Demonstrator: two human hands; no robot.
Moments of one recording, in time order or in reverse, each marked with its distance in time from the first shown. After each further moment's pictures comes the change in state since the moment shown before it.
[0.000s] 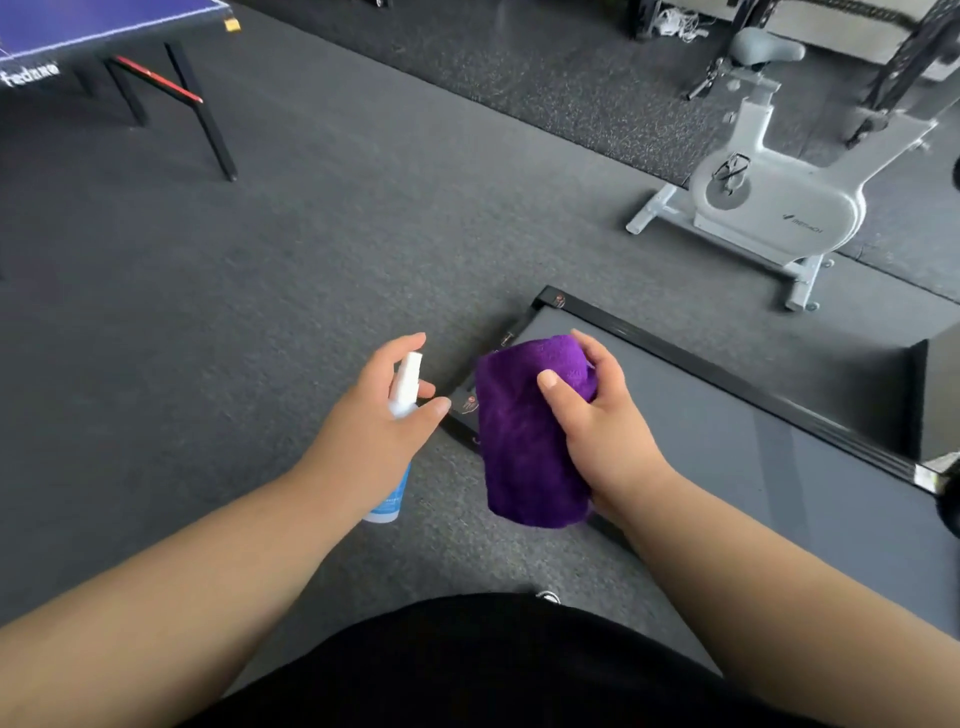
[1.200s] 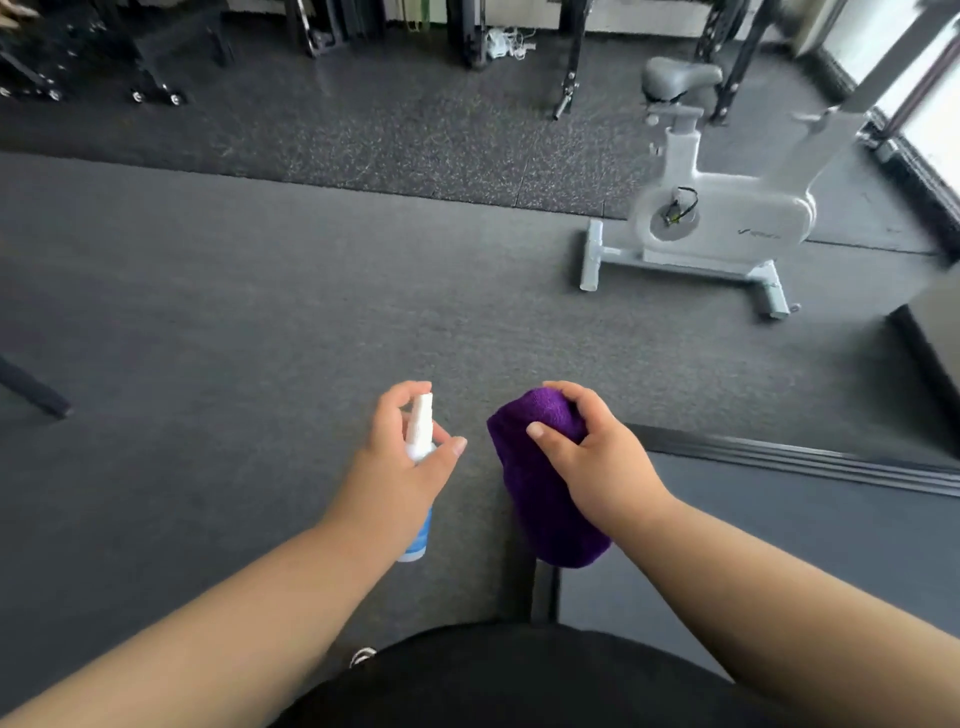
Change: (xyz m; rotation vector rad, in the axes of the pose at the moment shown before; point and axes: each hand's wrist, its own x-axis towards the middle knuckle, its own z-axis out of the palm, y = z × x) left_hand 0.722 0.012 -0.098 0.048 -0.280 0.185; right_hand 0.622 -0.126 0.163 -0.316 0.379 0.073
